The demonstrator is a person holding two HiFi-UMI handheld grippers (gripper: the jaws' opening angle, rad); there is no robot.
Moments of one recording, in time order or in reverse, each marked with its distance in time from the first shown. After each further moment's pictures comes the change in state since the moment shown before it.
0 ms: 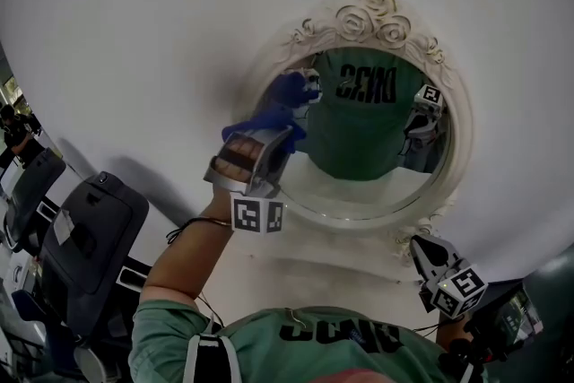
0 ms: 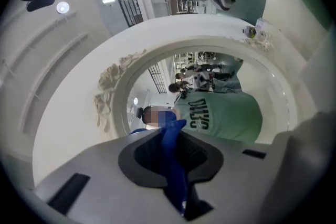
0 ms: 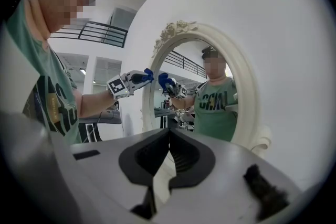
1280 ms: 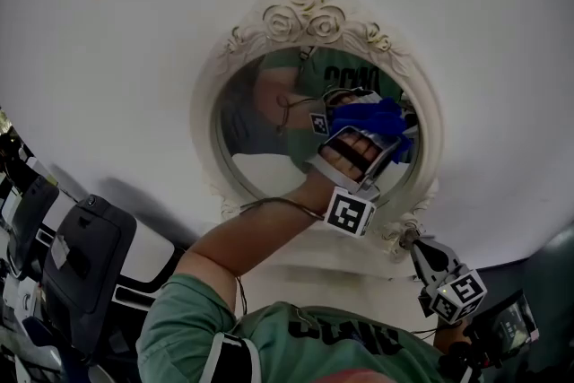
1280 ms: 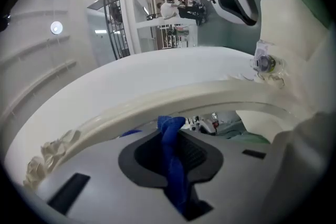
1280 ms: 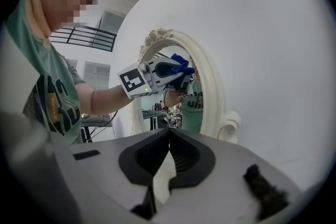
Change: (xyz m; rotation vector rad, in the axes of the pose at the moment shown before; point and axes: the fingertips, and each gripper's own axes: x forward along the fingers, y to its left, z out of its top) left arm 0.104 -0.066 0.257 0.118 -0.397 -0.103; right arm -0.039 -0.045 -0.034 0.076 -0.048 -0.102
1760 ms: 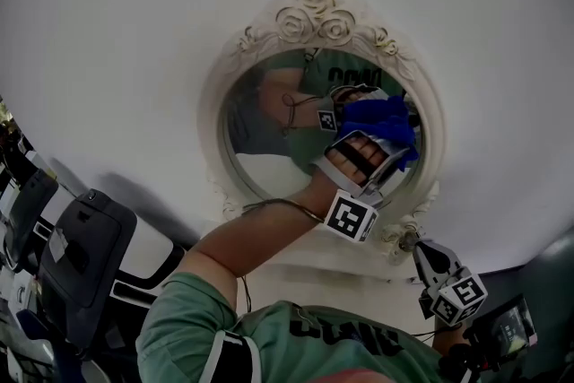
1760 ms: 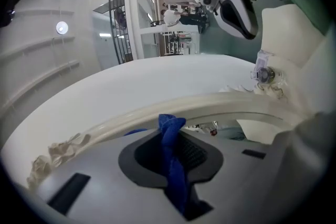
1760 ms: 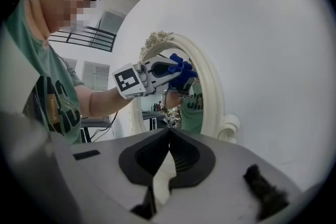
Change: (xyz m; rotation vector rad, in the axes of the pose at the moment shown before) left arm -0.014 0.007 0.017 -0.044 -0.073 -0.008; right arm -0.007 0.002 0.002 0.007 -0.007 -0.006
